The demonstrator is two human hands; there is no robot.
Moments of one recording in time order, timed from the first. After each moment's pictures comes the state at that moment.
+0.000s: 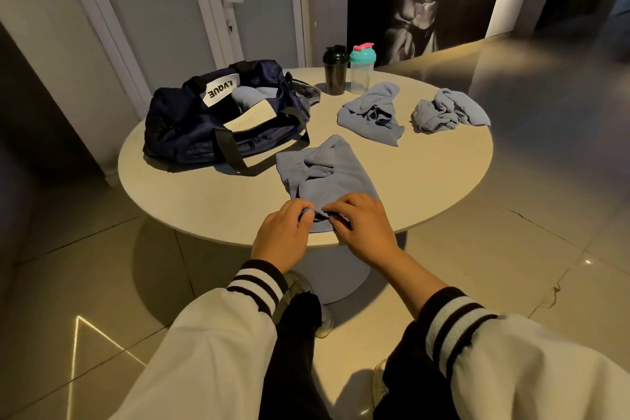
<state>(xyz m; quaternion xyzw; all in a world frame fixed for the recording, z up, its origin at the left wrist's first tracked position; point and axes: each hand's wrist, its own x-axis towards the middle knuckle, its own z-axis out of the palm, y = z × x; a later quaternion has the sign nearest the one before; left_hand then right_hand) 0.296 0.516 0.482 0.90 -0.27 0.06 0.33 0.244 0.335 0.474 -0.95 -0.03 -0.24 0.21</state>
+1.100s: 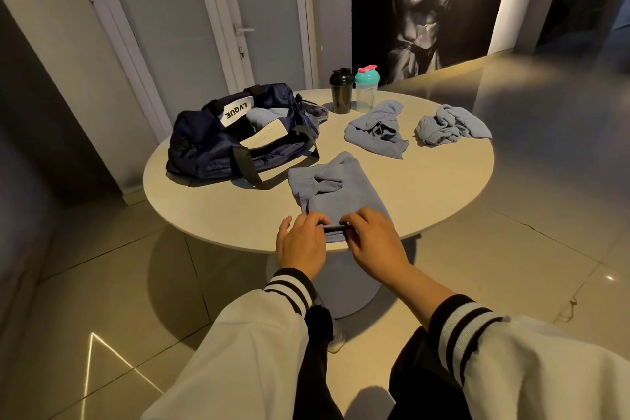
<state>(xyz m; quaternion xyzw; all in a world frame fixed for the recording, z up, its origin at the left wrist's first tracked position) 0.275 0.503 0.489 0.93 -0.22 0.10 0.28 0.218 0.350 0.481 -0.95 0.00 -0.27 0.18</state>
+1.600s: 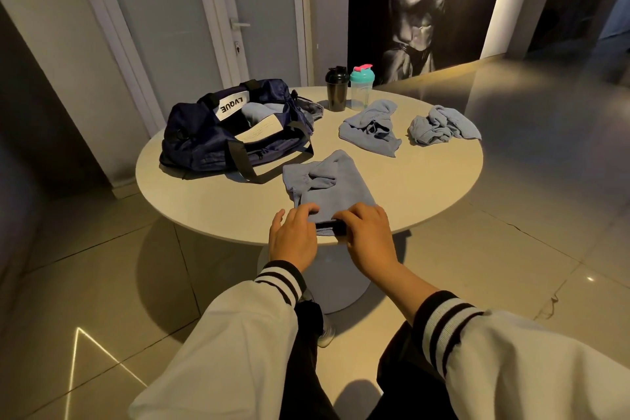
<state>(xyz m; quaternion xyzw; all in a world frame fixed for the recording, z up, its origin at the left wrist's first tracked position) 0.277 0.507 0.483 0.92 -0.22 0.10 0.32 0.216 0.354 0.478 -0.94 0.01 -0.30 0.16</state>
